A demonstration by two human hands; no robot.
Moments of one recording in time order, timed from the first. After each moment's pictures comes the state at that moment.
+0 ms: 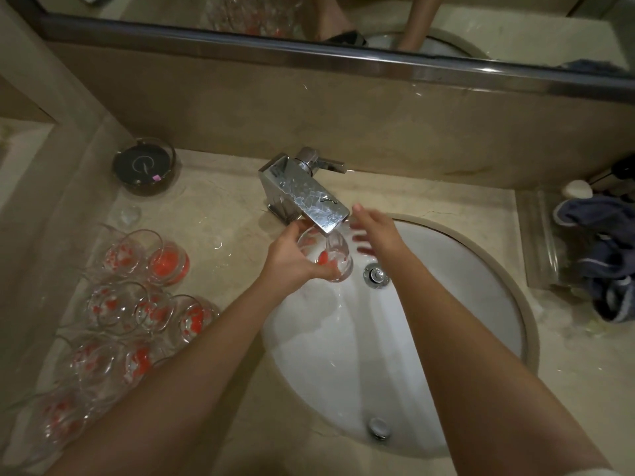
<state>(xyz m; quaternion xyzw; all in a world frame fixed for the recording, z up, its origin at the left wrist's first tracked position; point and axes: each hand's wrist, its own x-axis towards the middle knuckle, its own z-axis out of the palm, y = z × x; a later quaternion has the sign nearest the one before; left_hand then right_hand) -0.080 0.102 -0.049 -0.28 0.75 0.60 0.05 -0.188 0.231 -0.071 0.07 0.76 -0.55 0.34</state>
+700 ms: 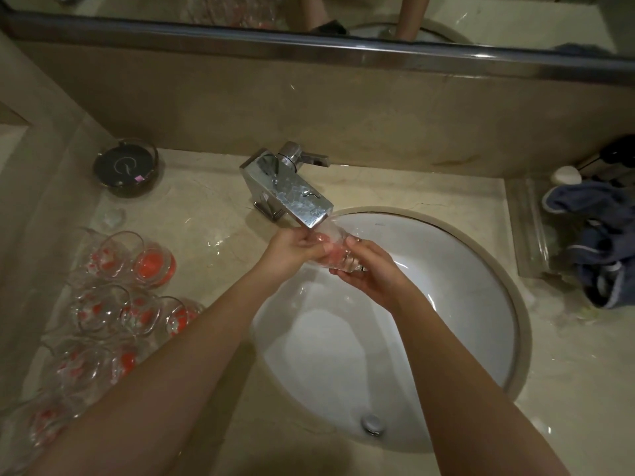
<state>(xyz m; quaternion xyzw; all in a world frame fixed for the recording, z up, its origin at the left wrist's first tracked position) -0.094 0.103 -0.065 -0.23 0.71 0.66 0.11 -0.149 0.274 -0.095 0.15 0.53 -0.71 0.43</state>
